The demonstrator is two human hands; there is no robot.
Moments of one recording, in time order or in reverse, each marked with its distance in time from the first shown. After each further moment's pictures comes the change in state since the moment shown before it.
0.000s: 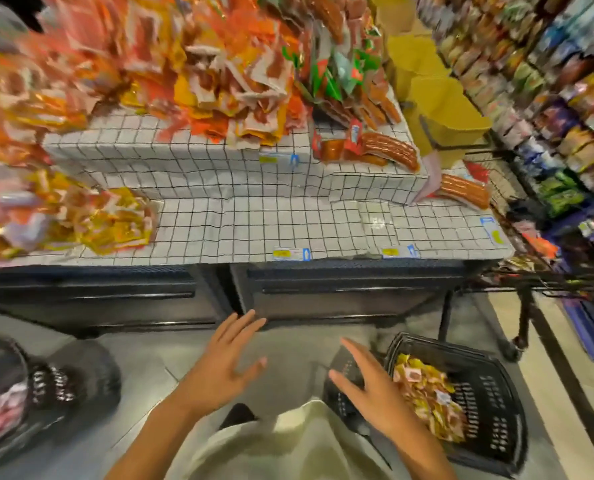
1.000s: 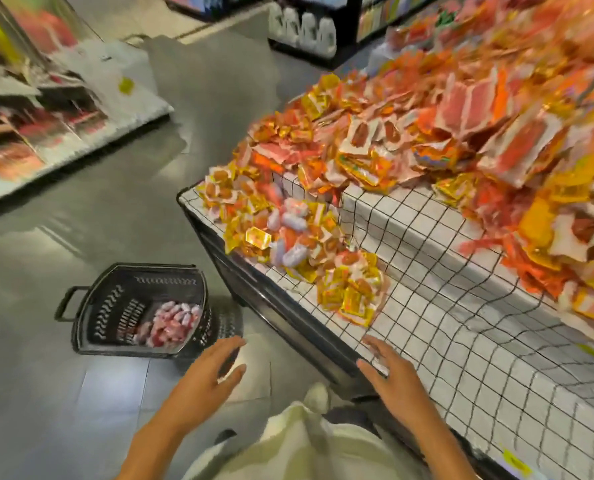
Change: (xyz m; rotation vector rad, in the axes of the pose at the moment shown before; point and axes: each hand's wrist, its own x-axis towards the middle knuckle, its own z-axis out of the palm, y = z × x) left_hand -0.123 -0.234 -0.196 -0.242 0.585 -0.666; right_hand 0.292 -0.301 0.176 -0.164 -0.429 -0.333
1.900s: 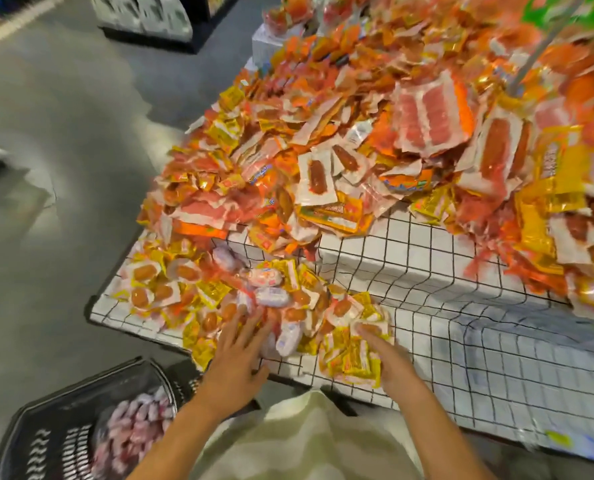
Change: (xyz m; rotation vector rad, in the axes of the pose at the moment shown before) left_hand 0.276 0.006 -0.061 0.362 -0.226 0.629; right_hand 0.161 -0.080 0.024 1.189 0.534 0.628
